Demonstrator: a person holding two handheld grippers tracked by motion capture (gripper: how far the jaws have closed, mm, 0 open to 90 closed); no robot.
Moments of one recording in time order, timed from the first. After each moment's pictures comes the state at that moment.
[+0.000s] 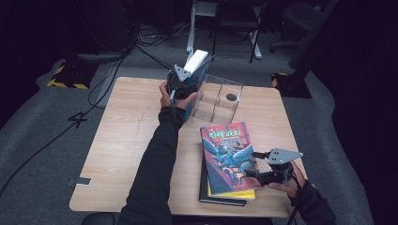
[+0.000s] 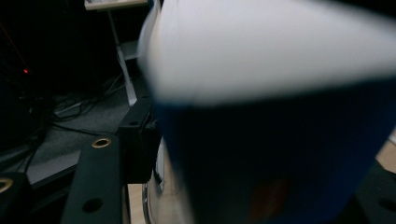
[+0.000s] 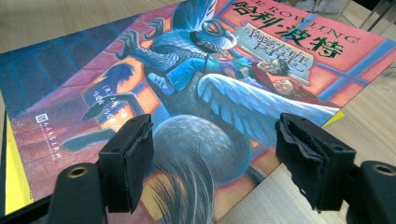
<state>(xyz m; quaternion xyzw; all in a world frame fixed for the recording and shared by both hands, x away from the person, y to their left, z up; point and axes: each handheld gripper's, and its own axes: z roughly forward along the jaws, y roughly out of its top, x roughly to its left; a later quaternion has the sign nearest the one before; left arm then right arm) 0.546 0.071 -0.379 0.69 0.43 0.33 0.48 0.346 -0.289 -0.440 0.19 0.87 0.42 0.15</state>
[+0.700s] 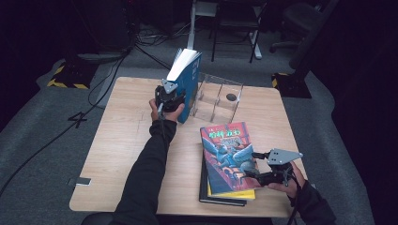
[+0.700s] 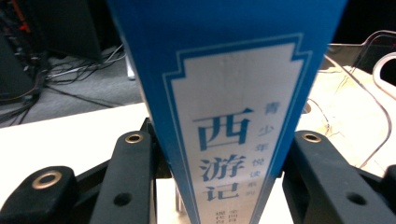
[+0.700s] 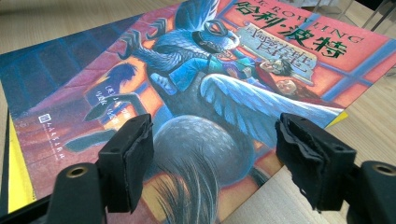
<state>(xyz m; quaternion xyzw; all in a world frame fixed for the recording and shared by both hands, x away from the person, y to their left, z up) 0.518 0.096 -0.409 0.67 0.49 0.30 0.47 0.345 -0.288 -0.440 0.19 0.87 0.42 0.15</state>
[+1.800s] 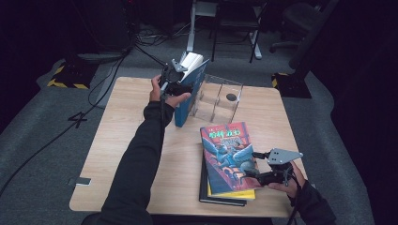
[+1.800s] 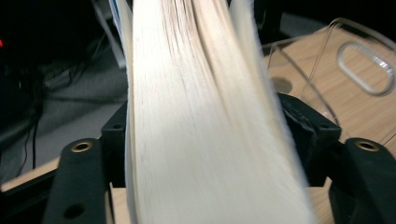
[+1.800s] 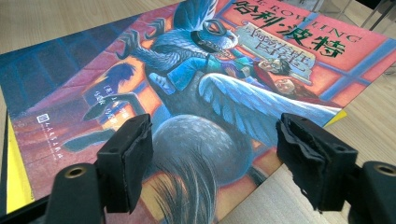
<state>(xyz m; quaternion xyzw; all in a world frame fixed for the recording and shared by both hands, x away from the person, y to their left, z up) 0.537 0.083 -0.332 0.77 0.42 0.28 0.39 0.346 -0.289 -0.440 0.20 0.87 0.43 0.15</state>
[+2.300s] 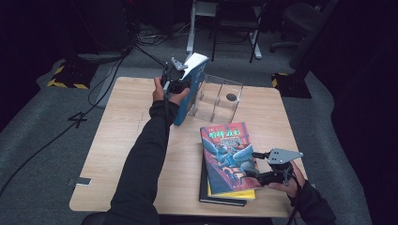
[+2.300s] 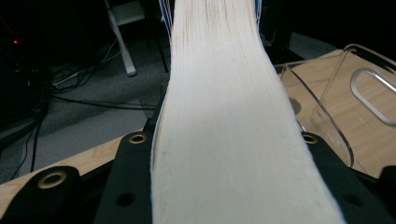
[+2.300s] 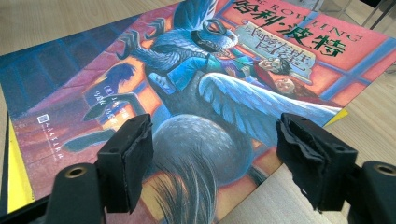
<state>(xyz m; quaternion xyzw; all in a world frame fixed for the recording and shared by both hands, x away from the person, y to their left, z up) 0.544 0.075 -0.335 0.73 0.44 0.30 0.43 0.346 -0.289 -0.441 0.20 0.87 0.43 0.15</state>
